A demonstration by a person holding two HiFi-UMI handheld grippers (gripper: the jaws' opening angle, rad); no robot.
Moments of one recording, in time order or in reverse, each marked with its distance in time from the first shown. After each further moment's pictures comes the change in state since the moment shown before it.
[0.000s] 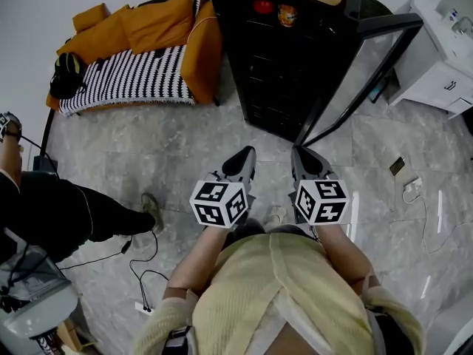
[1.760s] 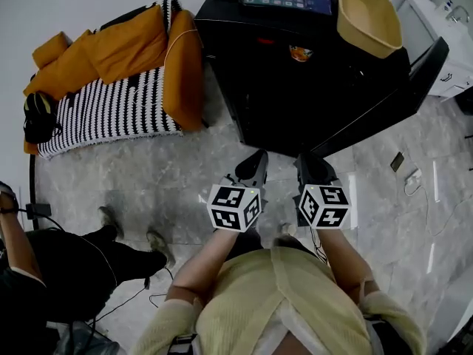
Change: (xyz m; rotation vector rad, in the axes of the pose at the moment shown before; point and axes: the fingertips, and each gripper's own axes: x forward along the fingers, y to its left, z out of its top) left arm 0.158 0.098 0.052 0.043 0.096 -0.165; right arm 0.161 -0.053 0.042 0.084 0.019 -0.227
